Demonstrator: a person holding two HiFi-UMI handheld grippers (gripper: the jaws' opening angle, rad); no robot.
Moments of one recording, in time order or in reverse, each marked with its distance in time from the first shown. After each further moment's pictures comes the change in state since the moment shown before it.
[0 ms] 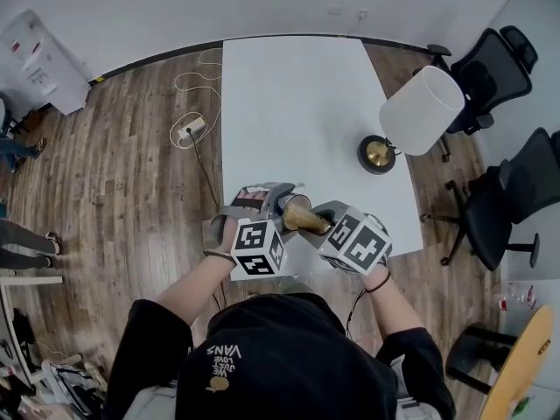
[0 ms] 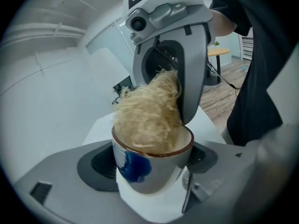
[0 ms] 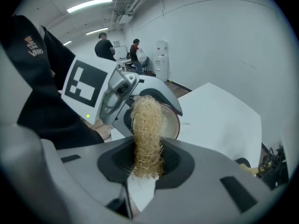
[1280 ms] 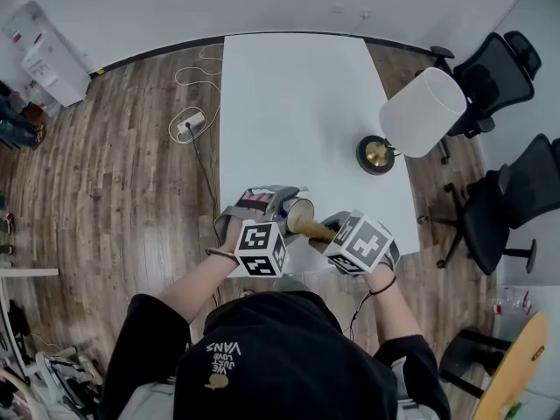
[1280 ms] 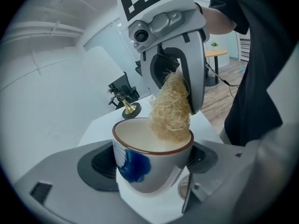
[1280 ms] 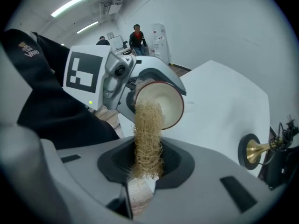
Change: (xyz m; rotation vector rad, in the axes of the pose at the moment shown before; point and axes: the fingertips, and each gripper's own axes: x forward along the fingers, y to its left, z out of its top) left arm 0.015 -0.012 0.006 0.006 -0.010 -0.031; right arm -0.001 0.006 -0.049 0.103 0.176 0.099
